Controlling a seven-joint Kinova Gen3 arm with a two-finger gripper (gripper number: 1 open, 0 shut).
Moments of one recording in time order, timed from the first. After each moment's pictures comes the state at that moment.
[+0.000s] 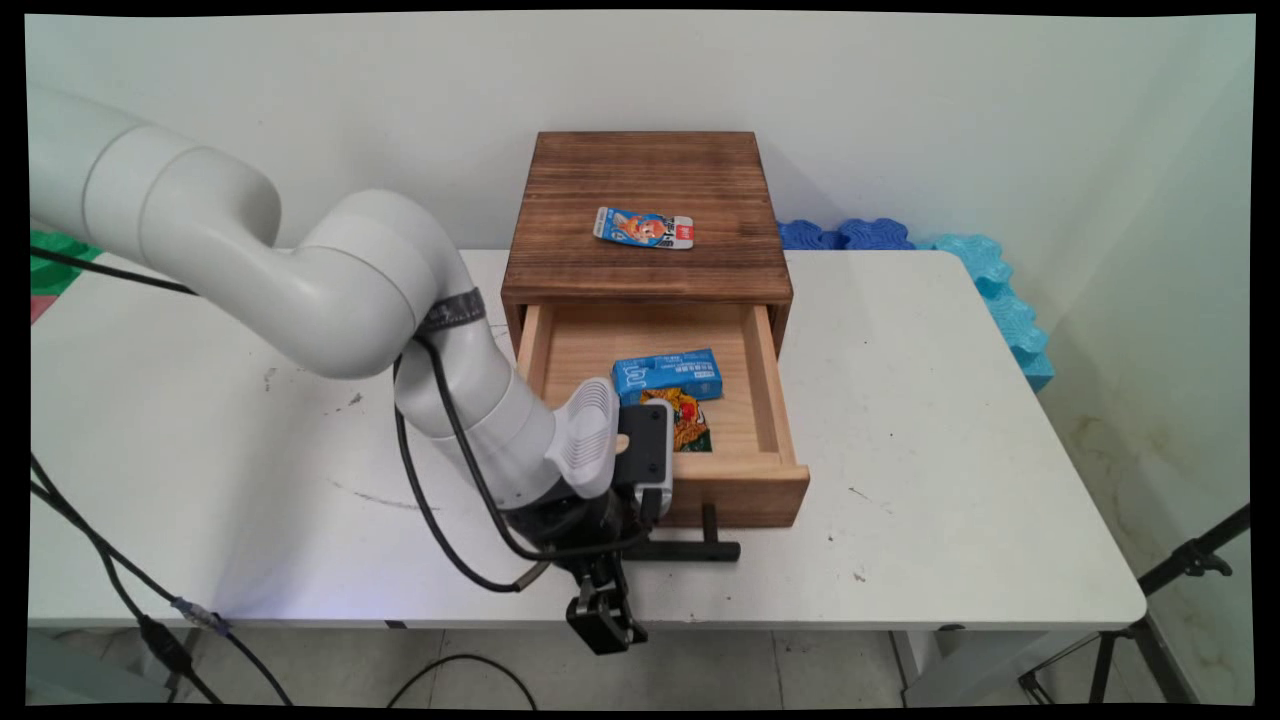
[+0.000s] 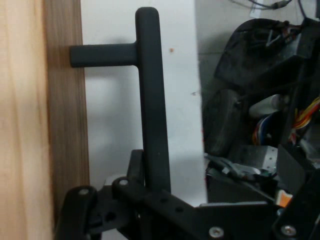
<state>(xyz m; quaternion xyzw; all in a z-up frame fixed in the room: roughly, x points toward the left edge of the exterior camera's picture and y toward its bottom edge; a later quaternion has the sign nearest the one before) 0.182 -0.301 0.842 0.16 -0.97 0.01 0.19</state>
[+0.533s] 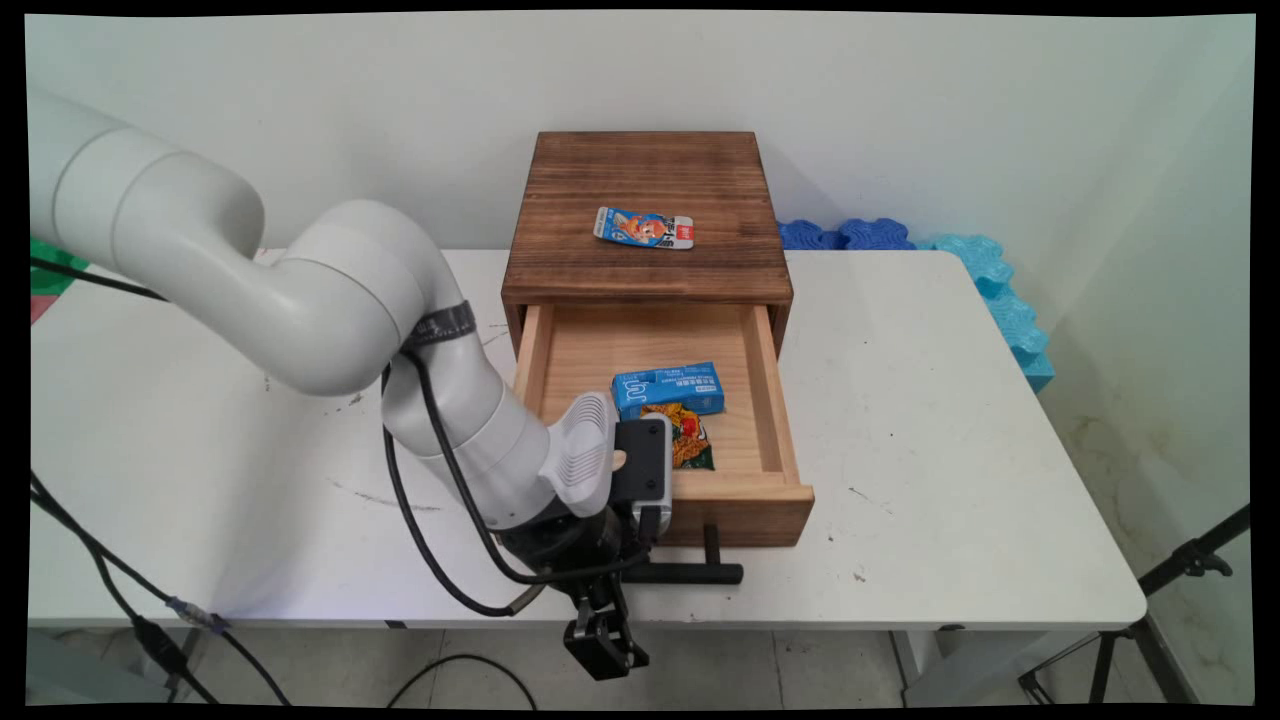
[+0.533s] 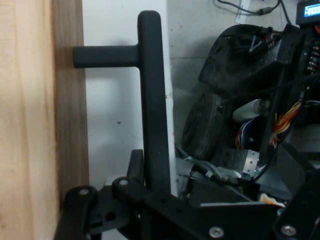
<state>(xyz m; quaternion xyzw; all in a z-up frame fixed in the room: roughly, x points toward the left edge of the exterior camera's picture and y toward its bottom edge) 0.178 -0.285 0.846 0.17 -0.97 0.00 0.19</state>
